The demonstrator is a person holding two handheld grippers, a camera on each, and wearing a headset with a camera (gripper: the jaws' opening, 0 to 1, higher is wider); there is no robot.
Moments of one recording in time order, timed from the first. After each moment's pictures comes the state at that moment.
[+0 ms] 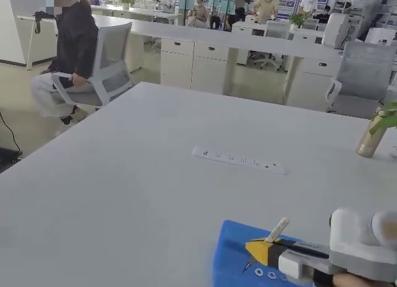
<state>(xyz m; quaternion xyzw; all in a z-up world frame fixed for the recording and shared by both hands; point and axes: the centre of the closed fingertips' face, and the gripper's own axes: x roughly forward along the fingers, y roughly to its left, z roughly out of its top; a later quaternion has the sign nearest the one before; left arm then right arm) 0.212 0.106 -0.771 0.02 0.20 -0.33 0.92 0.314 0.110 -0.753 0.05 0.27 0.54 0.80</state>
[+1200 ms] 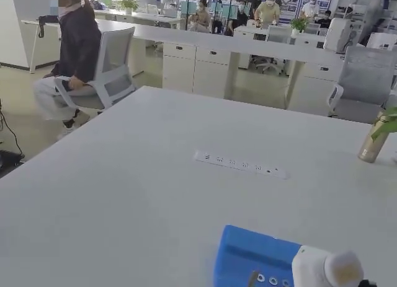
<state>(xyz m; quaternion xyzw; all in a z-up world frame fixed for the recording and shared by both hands) 0.211 0.105 -0.774 0.02 0.21 -0.33 0.92 0.273 0.121 -0.819 -0.05 0.33 0.56 0.76</state>
